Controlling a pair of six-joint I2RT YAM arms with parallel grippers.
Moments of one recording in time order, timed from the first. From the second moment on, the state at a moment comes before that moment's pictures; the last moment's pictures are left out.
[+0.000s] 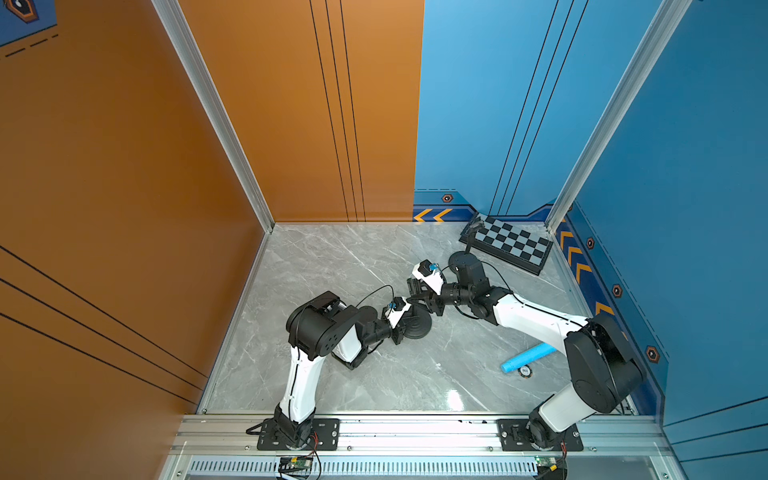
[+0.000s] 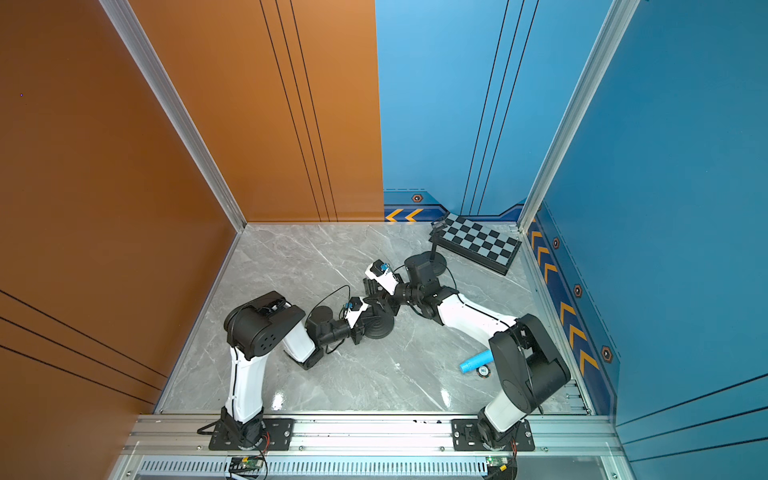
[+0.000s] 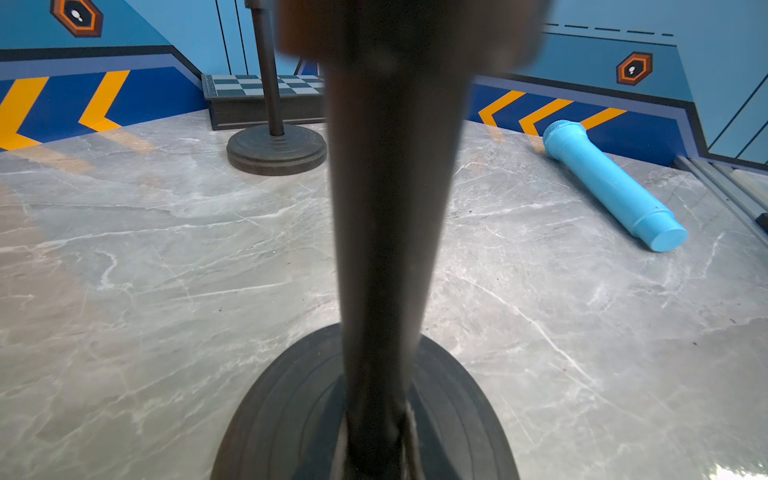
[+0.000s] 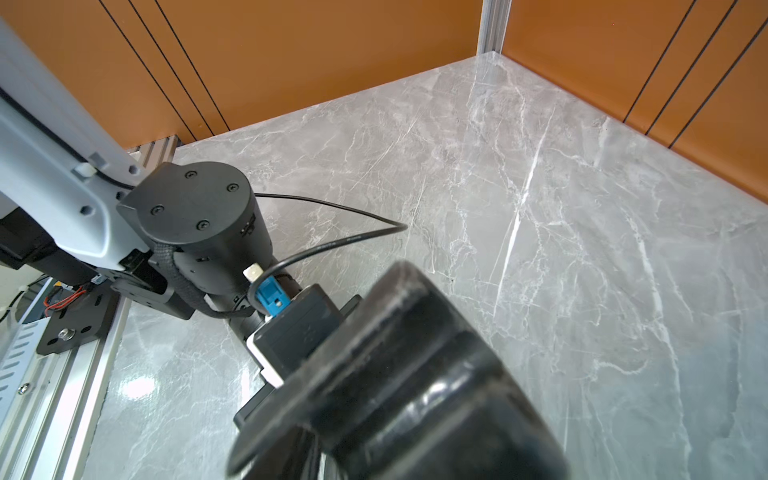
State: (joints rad) left arm -0.59 2.09 0.51 1.37 0.48 0.00; right arm 0.55 1.60 0.96 0.08 -0.68 -0.27
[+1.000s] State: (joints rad) left arm -0.59 2.06 0.50 1.33 0.49 -0.01; right arm 0.78 1.46 0.72 0.39 -0.03 0.02
